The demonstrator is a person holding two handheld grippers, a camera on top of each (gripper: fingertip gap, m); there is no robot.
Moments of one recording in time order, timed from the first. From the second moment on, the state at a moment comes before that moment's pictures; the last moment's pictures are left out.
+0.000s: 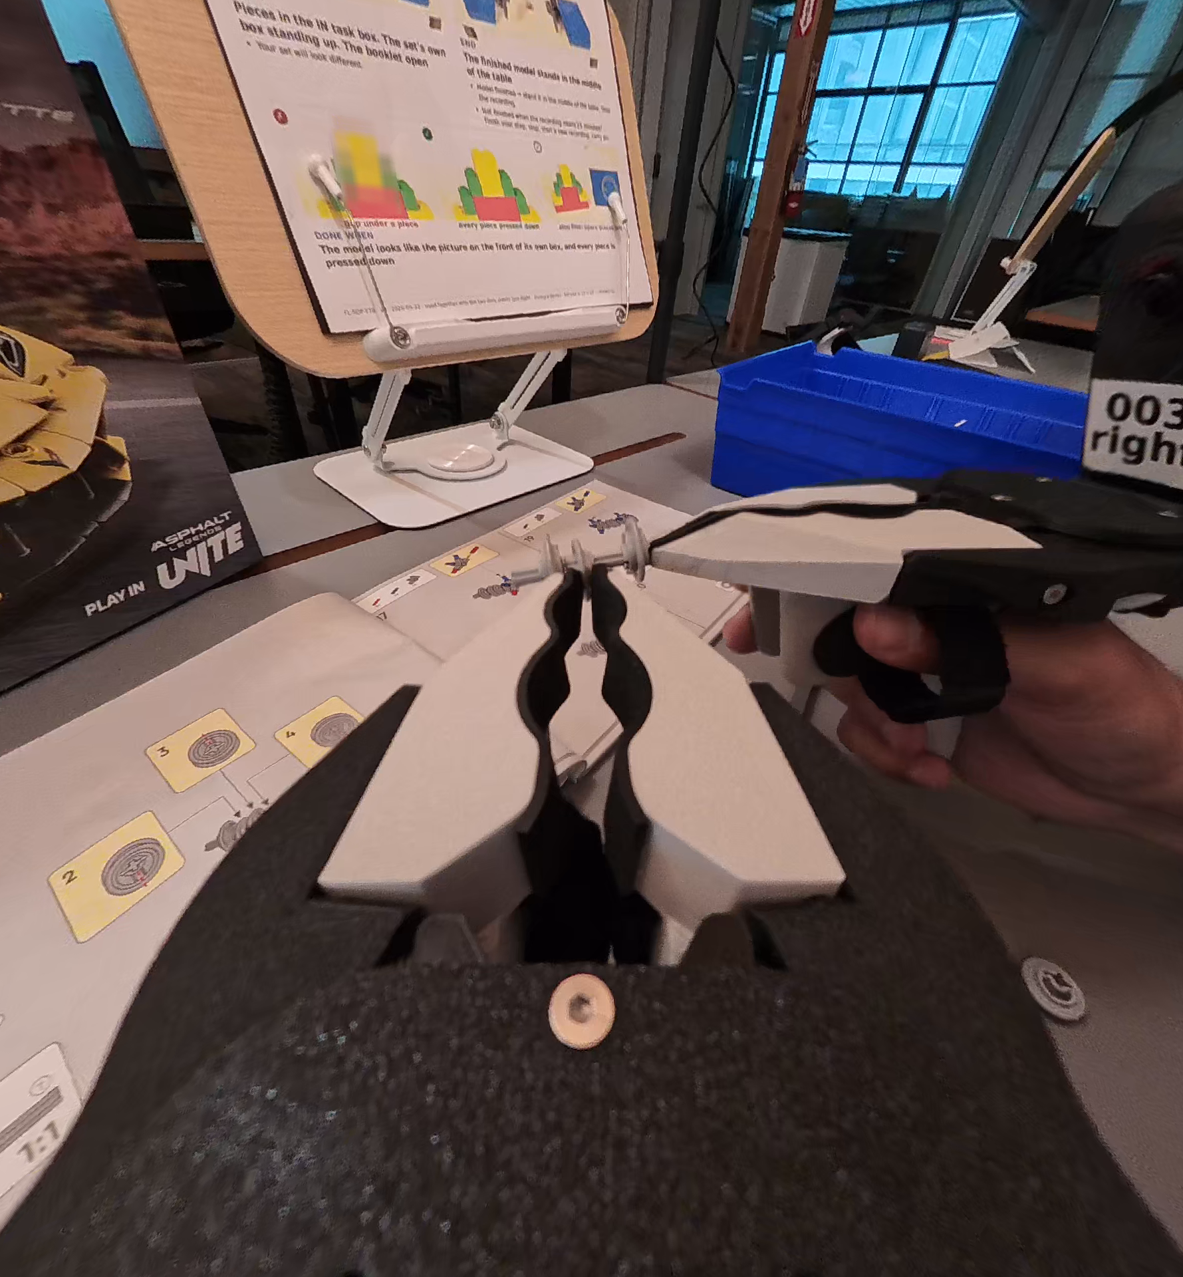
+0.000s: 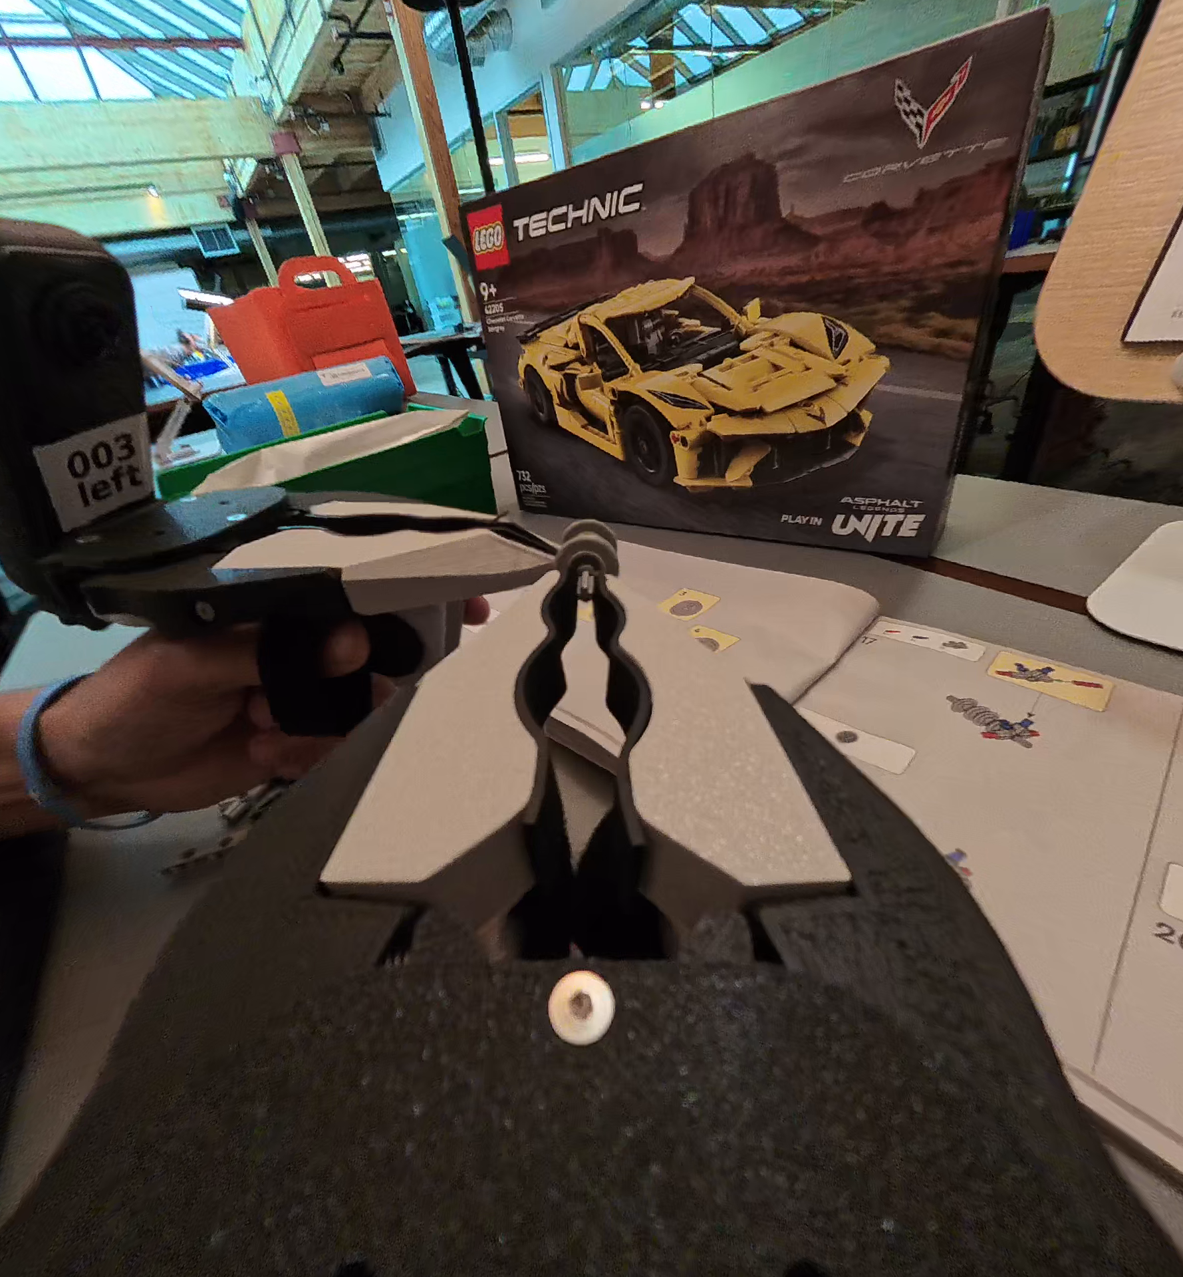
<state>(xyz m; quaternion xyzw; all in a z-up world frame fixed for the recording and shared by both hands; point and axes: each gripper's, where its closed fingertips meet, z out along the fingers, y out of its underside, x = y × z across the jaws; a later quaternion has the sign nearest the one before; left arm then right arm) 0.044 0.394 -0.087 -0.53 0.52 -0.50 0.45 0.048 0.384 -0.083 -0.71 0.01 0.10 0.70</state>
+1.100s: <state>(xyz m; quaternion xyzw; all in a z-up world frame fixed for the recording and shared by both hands) 0.044 0.398 -0.093 -0.54 0.53 -0.45 0.47 0.047 0.388 -0.092 -0.73 0.01 0.11 0.67</state>
